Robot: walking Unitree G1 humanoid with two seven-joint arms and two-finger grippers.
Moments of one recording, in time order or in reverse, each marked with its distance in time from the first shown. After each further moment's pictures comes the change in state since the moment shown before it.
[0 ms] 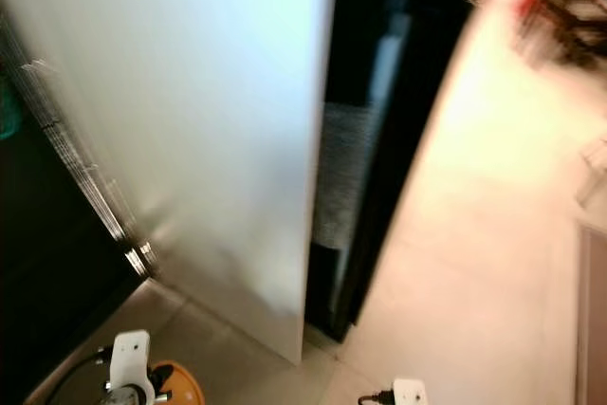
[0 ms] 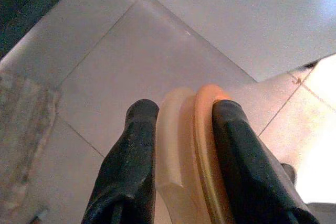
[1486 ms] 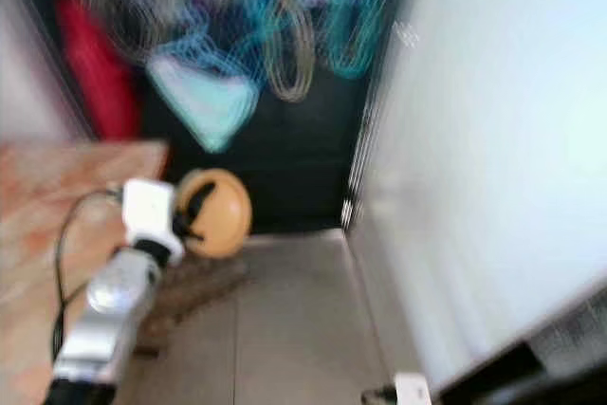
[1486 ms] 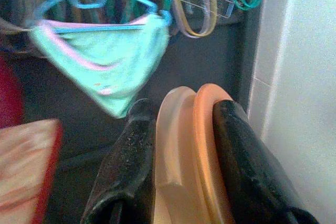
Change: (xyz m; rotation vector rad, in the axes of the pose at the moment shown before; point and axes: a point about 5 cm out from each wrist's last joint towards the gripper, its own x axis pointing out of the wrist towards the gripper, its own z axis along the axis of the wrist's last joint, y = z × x) left arm -0.106 -0.069 0.205 0.218 -0.999 -0.304; right arm 0.000 -0.004 0.006 -0.015 0.000 0.006
